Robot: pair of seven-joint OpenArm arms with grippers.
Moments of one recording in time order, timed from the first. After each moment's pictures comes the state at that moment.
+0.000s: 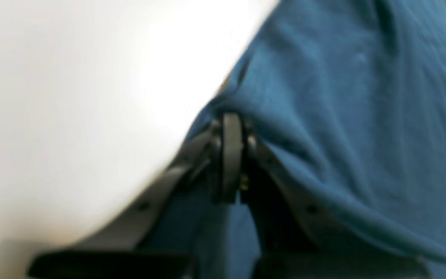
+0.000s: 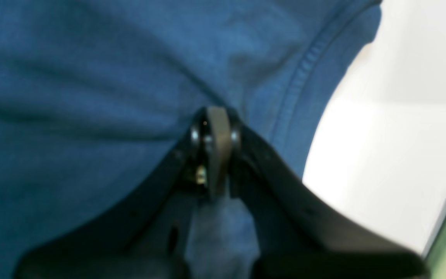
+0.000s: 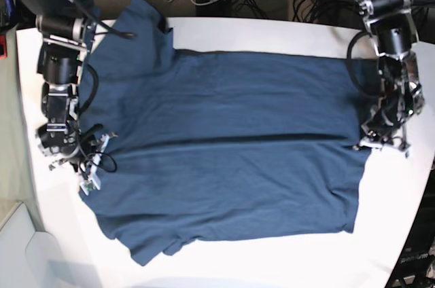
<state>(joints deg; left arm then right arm) -16.0 -19.5 -17.8 52.4 -32.8 -8.5 33.8 24.8 11.6 16.7 50.4 -25.4 36.0 -23.7</state>
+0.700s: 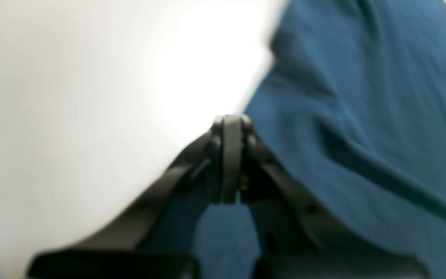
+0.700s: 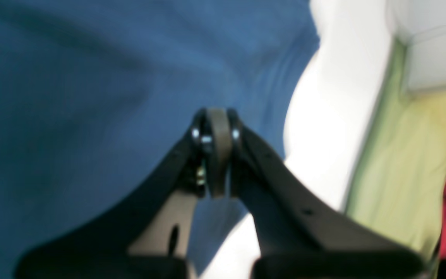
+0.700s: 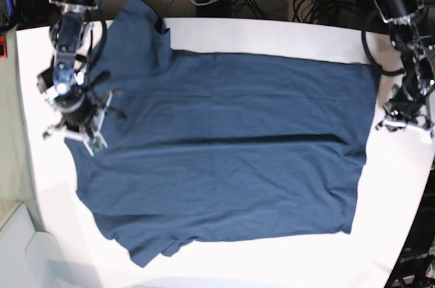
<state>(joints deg) -1.4 -17.8 -30.7 76.2 -32.3 -8.0 42.9 -1.9 5.1 16.7 92.7 -26.9 36.6 -30.9</state>
